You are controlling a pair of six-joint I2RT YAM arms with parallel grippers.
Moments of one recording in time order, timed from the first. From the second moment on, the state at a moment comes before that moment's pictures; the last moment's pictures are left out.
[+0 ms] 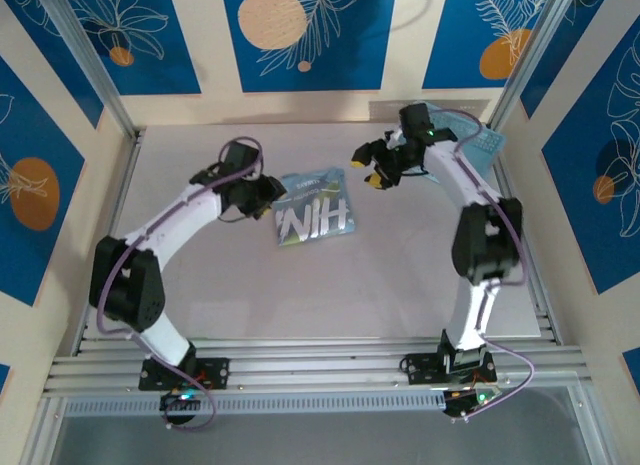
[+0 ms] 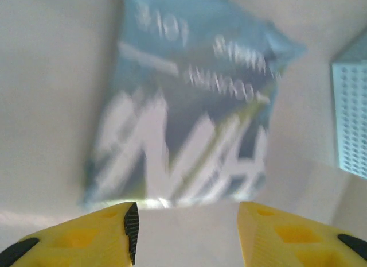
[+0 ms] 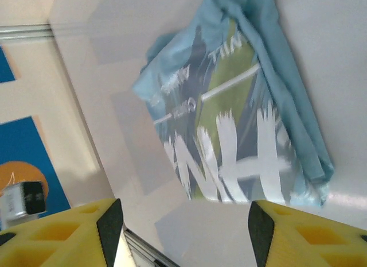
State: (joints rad) left arm -0.46 1.62 1.27 -0.59 0.21 -1.09; right arm 0.19 1.85 1.61 -0.78 -0.65 0.76
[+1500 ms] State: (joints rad) left arm -0.32 2.10 1.40 -0.23 0.18 -1.50; right arm 0.12 1.36 1.02 -0.58 -0.64 0.75
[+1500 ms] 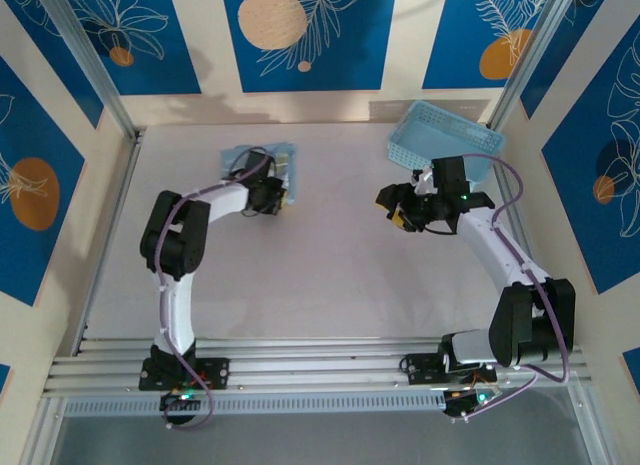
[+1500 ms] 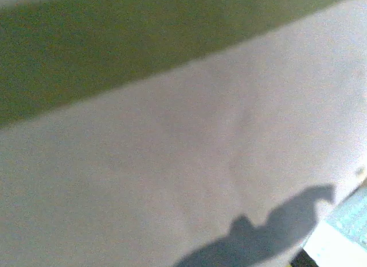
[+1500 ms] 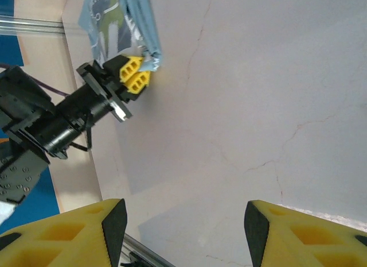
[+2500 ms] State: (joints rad) left arm 0.04 1.83 1.40 -0.36 0.36 -0.89; right arm 0.10 1.16 1.01 -0.63 -0.58 0.78
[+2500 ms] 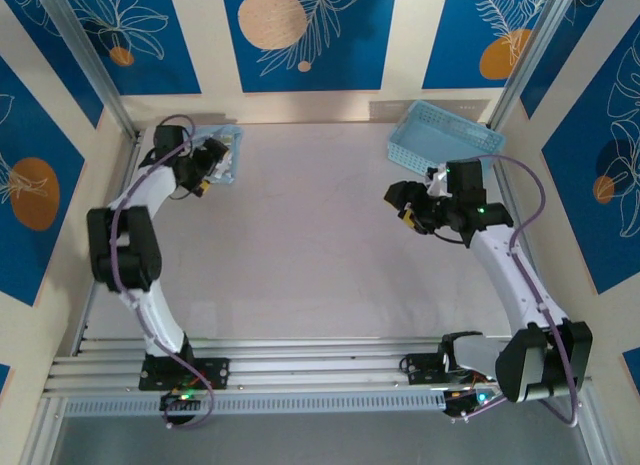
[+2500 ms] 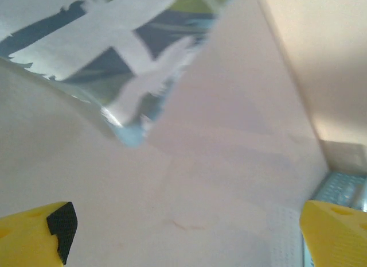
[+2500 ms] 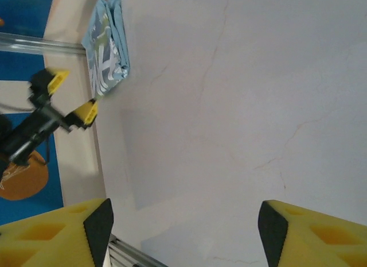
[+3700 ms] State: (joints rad) left arm -0.05 1.23 0.38 0.20 -0.26 -0.12; right arm 0.12 1.14 0.40 -0.01 0.23 0.26
